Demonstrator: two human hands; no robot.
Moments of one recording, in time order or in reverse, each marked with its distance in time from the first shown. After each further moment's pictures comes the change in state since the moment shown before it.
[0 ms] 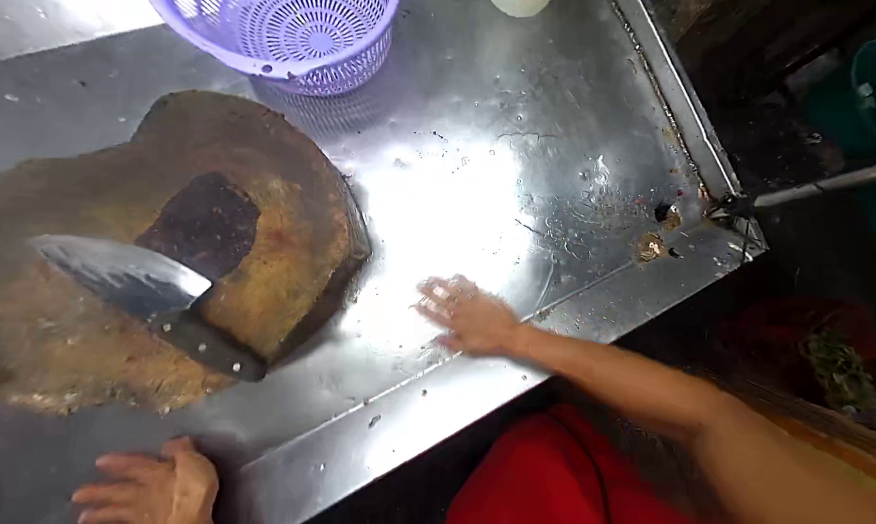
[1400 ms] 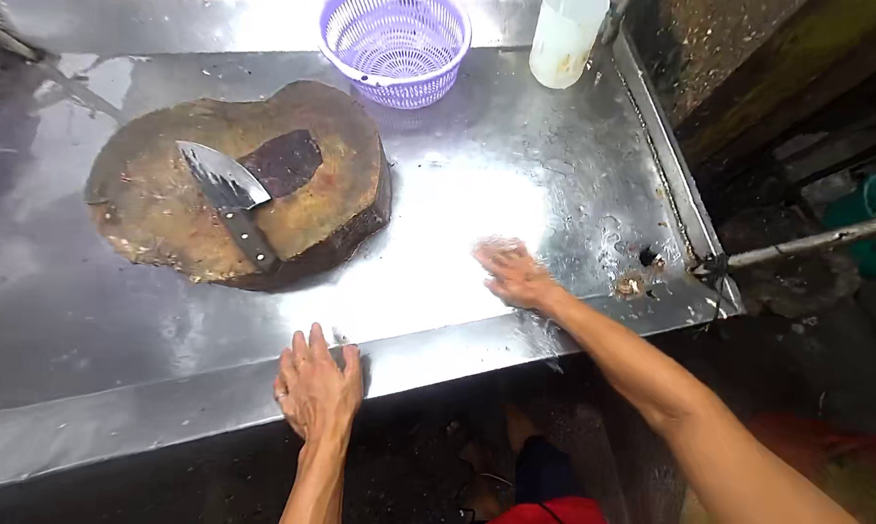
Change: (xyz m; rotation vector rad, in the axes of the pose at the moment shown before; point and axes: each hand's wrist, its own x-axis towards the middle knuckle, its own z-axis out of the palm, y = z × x) left_hand -0.231 0.122 0.013 -0.121 0.007 0.394; right_hand -0.048 0.124 -0.042 -0.203 0.111 -0.101
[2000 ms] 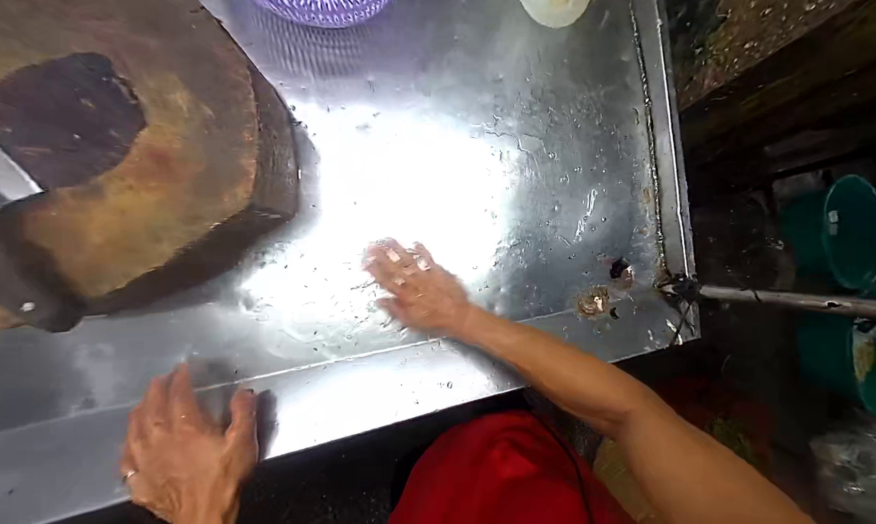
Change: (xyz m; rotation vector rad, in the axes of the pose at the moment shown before) left_hand 0.000 -0.009 -0.002 0.049 -0.095 -0.065; right_hand 0.051 -0.044 0.019 0.120 0.024 -0.065
